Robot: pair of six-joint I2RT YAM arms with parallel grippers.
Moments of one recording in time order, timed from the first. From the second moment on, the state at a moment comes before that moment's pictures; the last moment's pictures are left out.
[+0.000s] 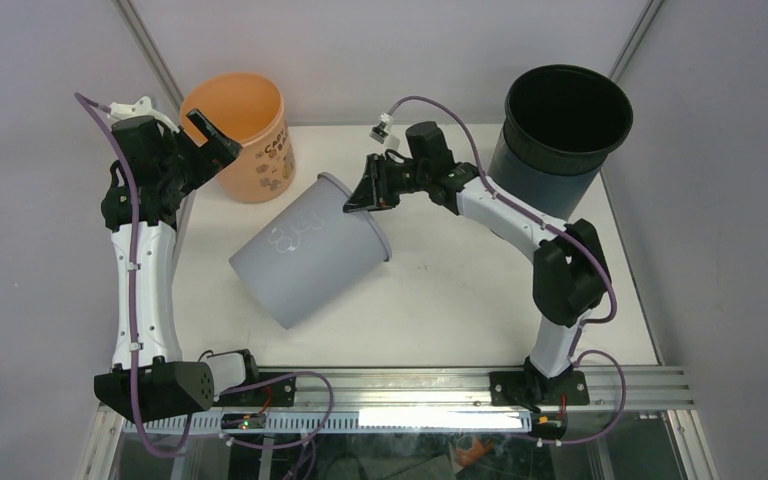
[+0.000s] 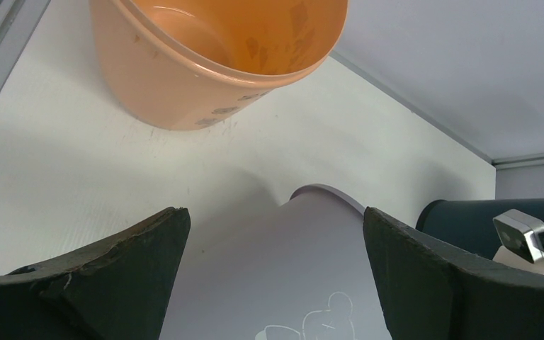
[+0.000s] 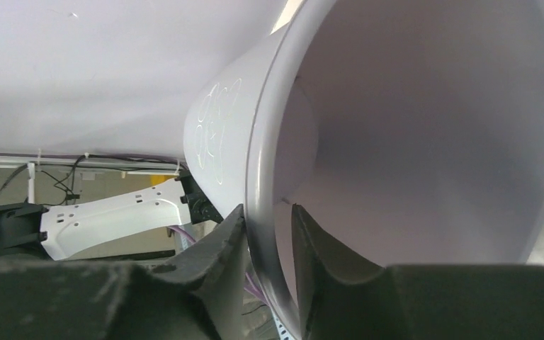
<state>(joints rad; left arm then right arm) 0.18 1.20 1.45 -0.70 0.19 -0.51 0.63 1.80 1.49 -0.19 -0.79 0.65</state>
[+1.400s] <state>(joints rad) 0.18 1.16 1.53 -0.66 0.26 -0.54 0.69 2.28 1.25 1.48 -0.72 2.07</state>
